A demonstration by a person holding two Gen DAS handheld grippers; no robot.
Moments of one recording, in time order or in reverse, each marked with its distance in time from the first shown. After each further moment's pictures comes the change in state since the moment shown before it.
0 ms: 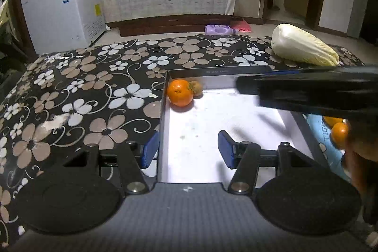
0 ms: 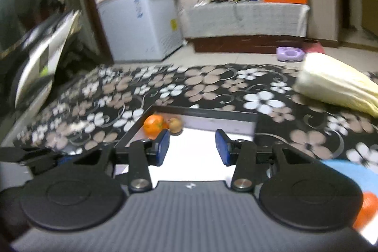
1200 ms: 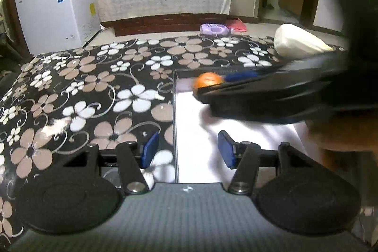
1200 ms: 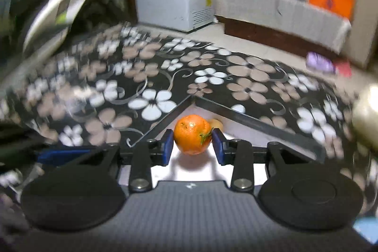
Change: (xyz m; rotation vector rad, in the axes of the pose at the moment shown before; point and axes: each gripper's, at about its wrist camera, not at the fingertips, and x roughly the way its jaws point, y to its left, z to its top) left arm 0.010 0.022 0.007 0.000 -0.002 -0.032; right arm 0.054 0.045 0.014 -0.164 0.109 0.067
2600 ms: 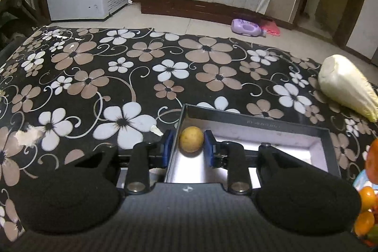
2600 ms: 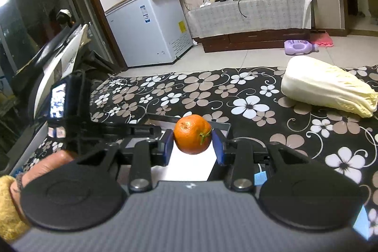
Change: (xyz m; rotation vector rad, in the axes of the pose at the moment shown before) left arm 0.093 0.005 0.062 -0.212 0.089 0.084; right arm -0.114 -0.090 -0.029 0.255 -0.129 0.037
